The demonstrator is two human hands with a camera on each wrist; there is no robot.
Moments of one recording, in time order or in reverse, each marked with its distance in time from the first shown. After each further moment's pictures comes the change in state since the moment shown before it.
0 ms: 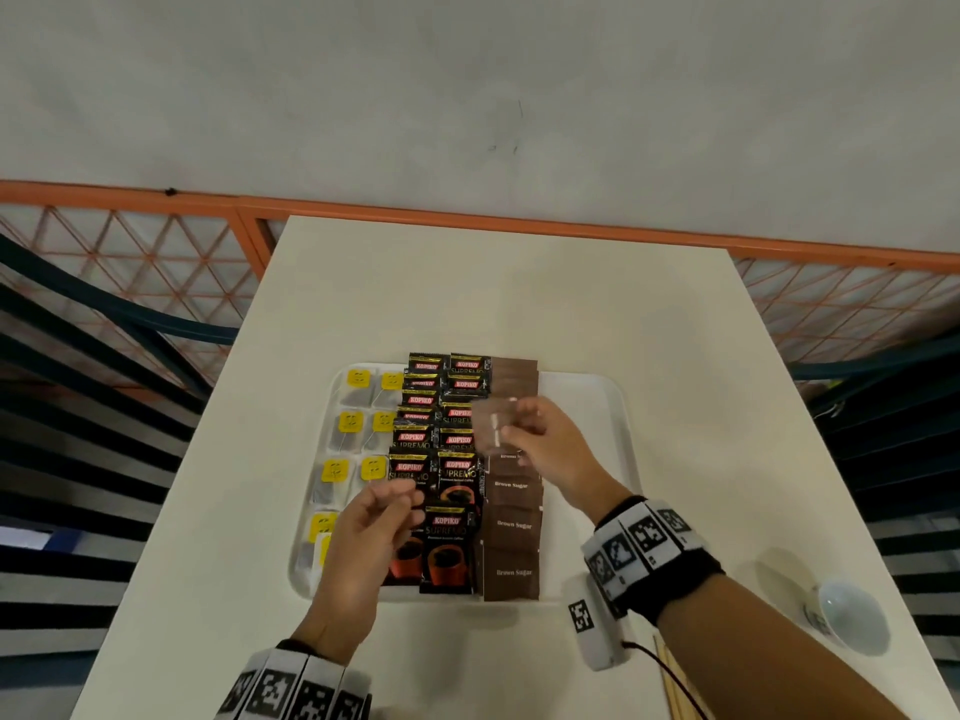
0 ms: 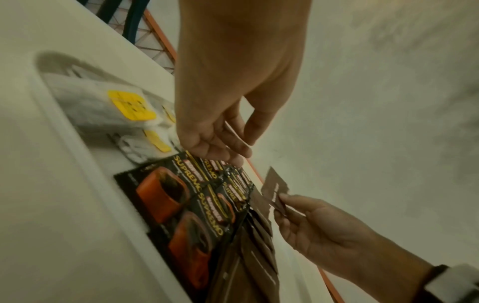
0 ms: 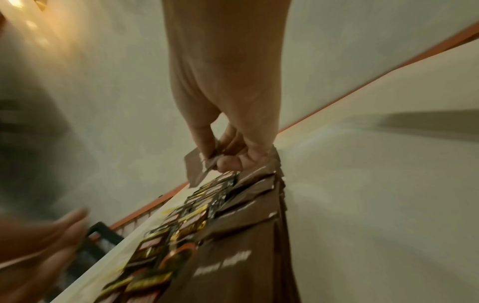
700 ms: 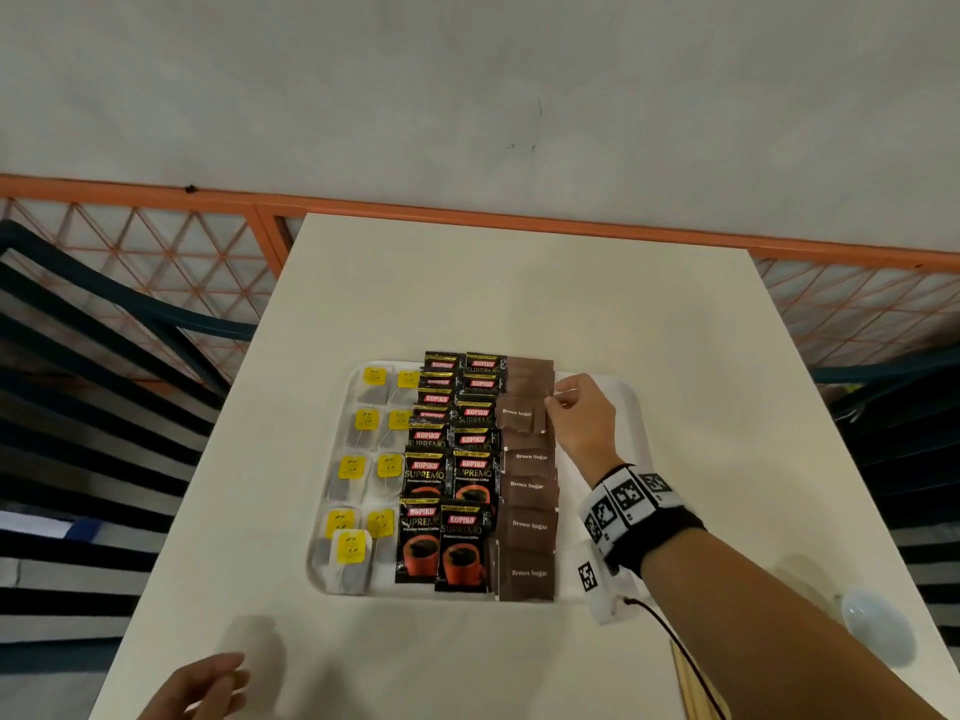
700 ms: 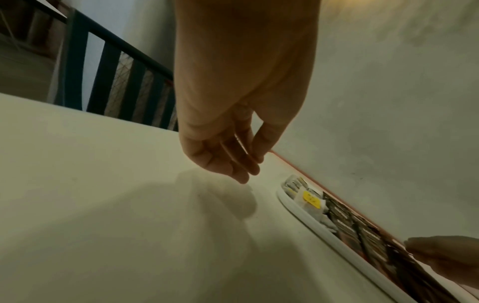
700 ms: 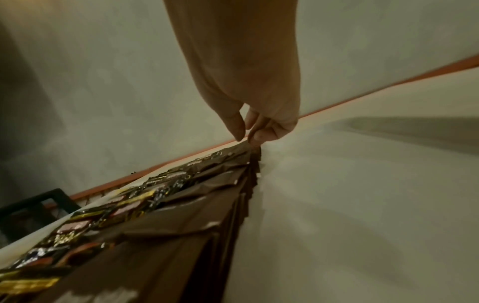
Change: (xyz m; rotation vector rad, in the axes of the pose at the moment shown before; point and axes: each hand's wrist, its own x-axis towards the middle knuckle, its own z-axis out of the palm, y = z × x) left_hand -0.062 -0.049 -0.164 0.432 0.228 0.078; right_hand 0.041 0.012 -0.007 -0.215 0.434 -0.055
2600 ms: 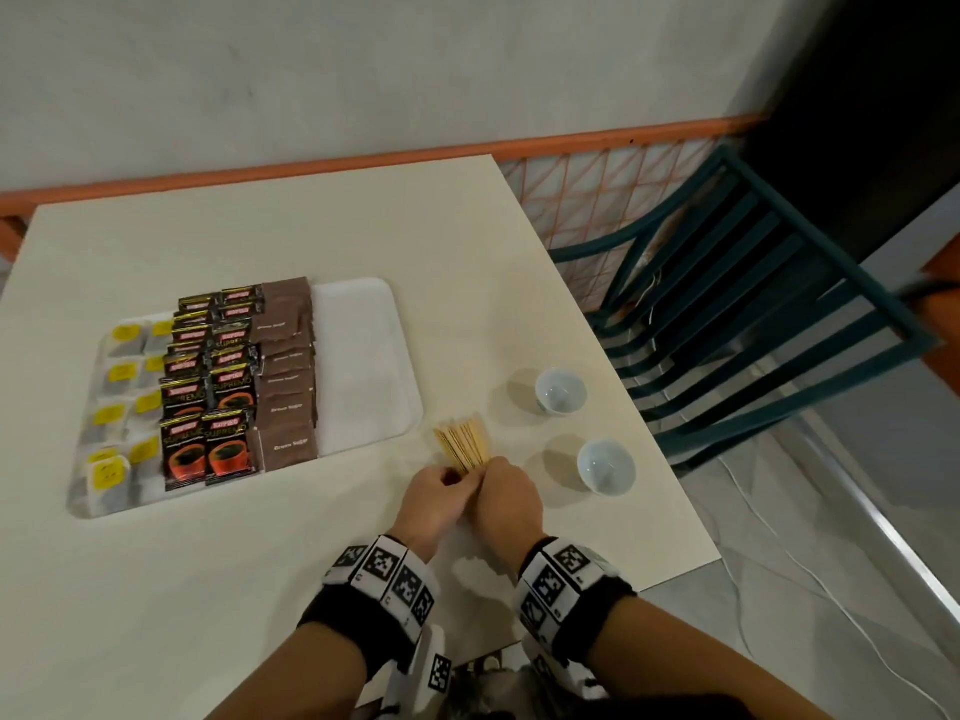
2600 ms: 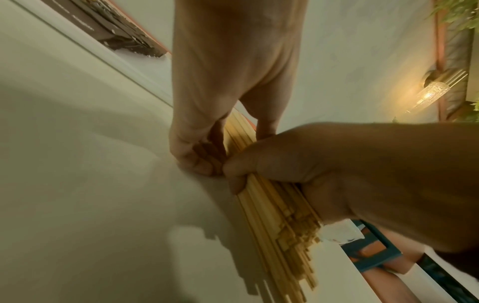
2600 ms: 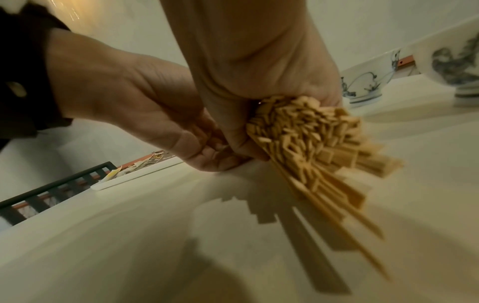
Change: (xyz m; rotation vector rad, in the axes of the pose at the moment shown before) left_hand -0.164 0.065 0.333 0.241 -0.664 -0.030; right_hand -0.210 0.155 -0.161 -0.430 -0.131 0.254
